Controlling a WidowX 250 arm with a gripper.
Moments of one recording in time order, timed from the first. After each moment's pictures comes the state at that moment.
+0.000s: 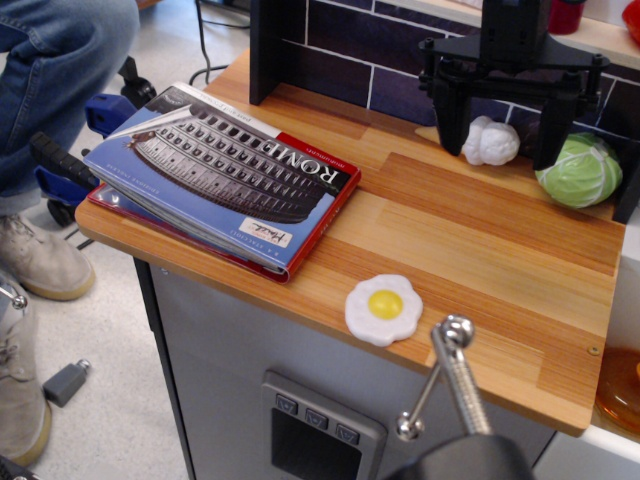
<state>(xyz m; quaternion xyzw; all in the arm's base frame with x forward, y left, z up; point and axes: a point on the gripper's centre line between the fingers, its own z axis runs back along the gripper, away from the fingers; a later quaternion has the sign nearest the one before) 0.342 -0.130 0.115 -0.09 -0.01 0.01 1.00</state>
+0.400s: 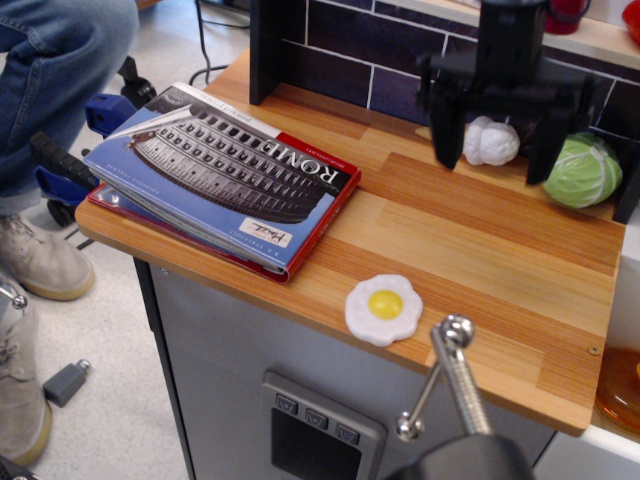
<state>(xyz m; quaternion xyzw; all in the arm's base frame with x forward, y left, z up) 0.342 -0.125 0.098 -0.08 0.01 0.02 1.00</state>
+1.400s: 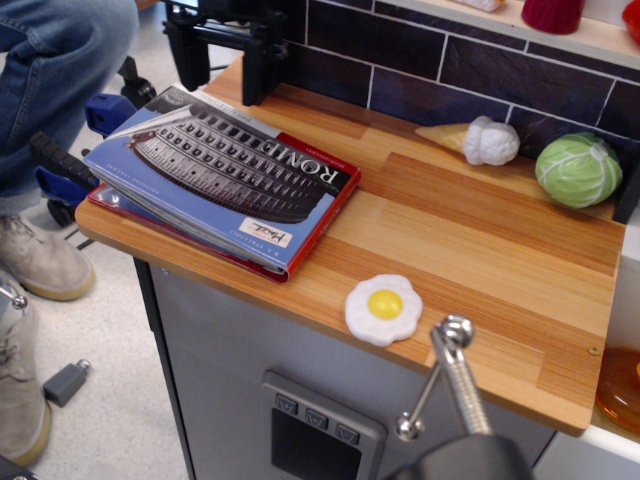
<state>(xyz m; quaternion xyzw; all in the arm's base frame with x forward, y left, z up) 0.369 0.083 0.075 -0.02 0.05 0.00 1.00</state>
